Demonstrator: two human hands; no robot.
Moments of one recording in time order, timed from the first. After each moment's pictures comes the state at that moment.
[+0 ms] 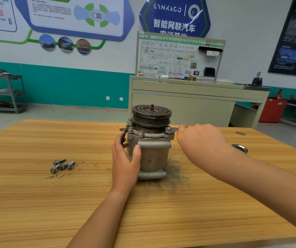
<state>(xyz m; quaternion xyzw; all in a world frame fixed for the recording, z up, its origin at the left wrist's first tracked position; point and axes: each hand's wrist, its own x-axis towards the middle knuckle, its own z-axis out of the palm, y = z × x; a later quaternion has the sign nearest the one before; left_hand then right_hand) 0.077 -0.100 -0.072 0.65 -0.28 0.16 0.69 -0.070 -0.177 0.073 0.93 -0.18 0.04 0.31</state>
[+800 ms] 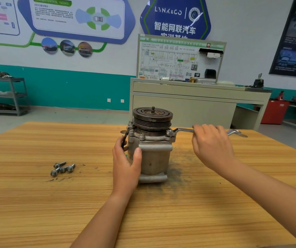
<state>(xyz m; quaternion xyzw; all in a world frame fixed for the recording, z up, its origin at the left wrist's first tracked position) 0.076 -0.099 -0.071 0.65 -0.28 0.15 0.69 -0.048 -0.265 0.016 0.88 -0.17 0.38 0.22</state>
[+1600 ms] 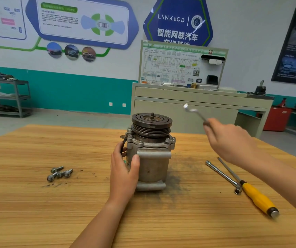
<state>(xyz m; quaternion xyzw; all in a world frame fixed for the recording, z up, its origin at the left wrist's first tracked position) 0.079 -0.101 -0.072 0.66 -0.28 0.16 0.69 -0.068 -0.275 0.063 0.93 -0.16 0.32 0.10</state>
